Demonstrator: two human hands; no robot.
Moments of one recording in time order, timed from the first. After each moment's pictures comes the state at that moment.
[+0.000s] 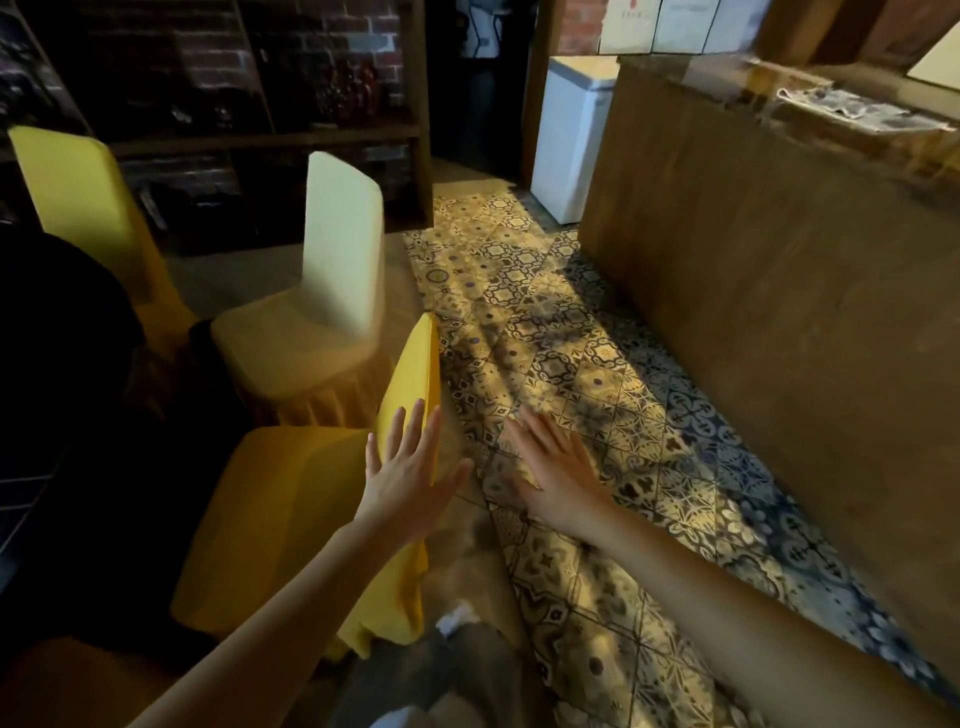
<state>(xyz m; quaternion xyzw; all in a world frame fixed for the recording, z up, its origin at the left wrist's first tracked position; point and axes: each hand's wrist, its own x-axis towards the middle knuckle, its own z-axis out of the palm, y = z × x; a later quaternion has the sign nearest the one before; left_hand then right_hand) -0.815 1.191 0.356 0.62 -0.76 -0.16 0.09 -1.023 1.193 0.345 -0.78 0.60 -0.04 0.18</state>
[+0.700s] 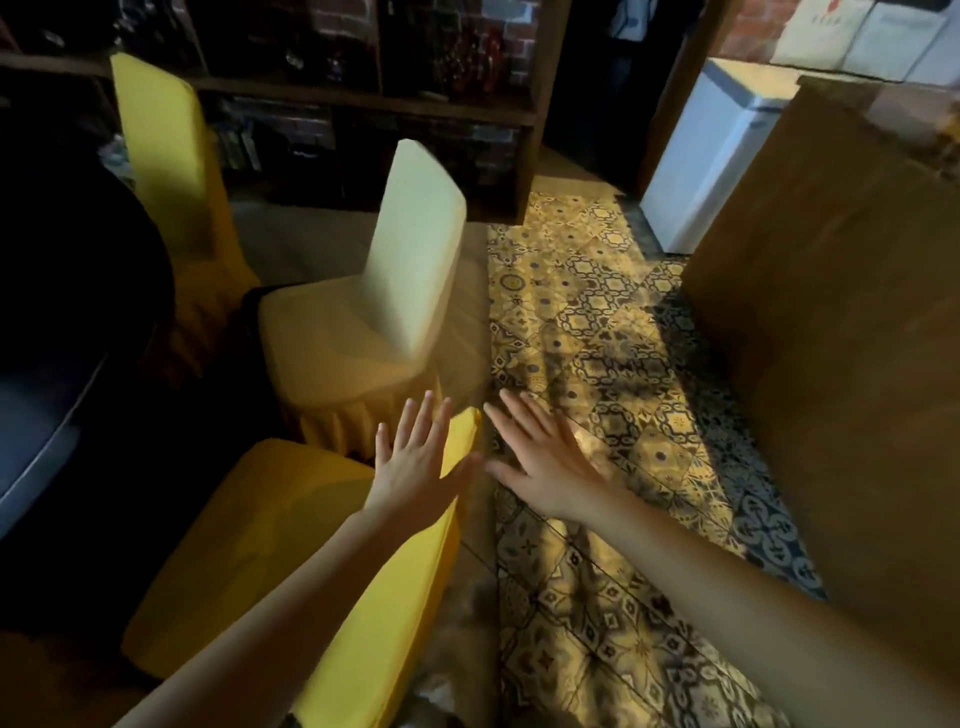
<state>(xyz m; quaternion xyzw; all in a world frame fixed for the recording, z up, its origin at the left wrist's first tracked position) -0.797 0.952 0.329 0.75 -0.63 -0.19 0.11 -0.968 0.881 0.348 -0.90 0.41 0.04 0.17</state>
